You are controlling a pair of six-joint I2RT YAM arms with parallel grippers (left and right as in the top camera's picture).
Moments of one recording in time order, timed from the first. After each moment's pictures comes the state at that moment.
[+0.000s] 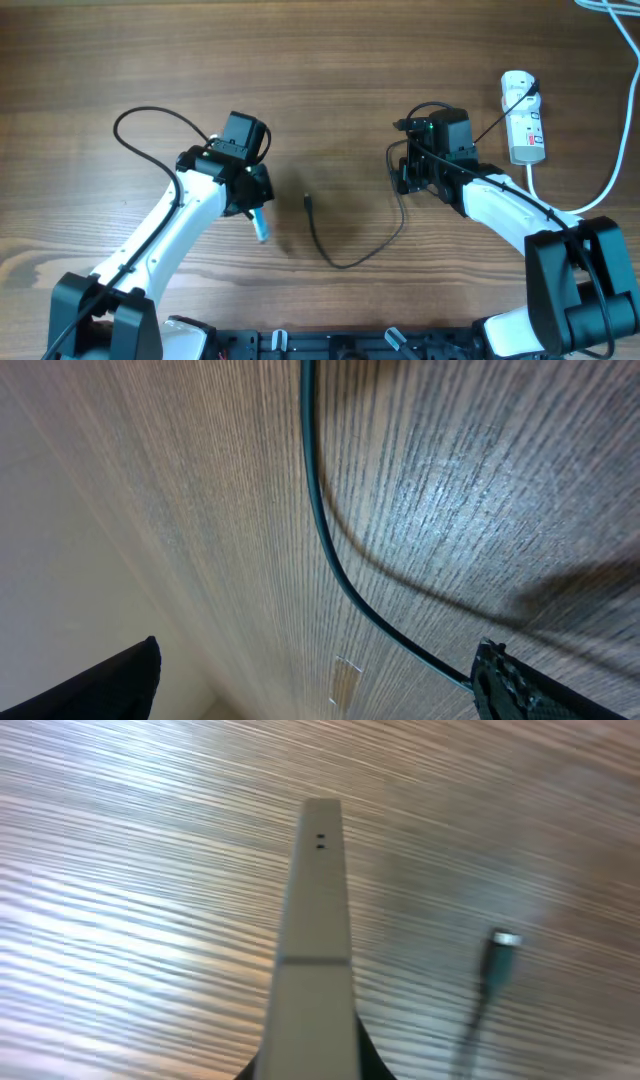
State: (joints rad) left arm -0.33 1.50 0.97 -0.87 -0.04 -0.61; right arm 0.24 1.65 0.74 0.05 -0.23 1.75
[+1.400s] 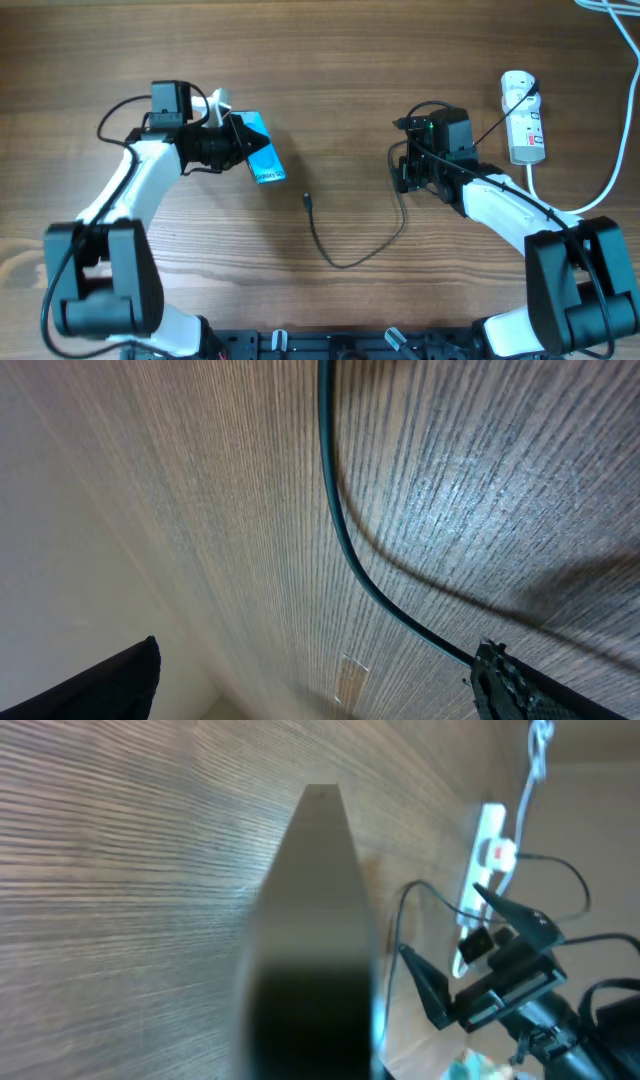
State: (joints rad) left arm 0.02 1.72 1.04 -0.46 0.79 -0.45; right arm 0.24 1.65 0.74 0.07 -0.23 1.75
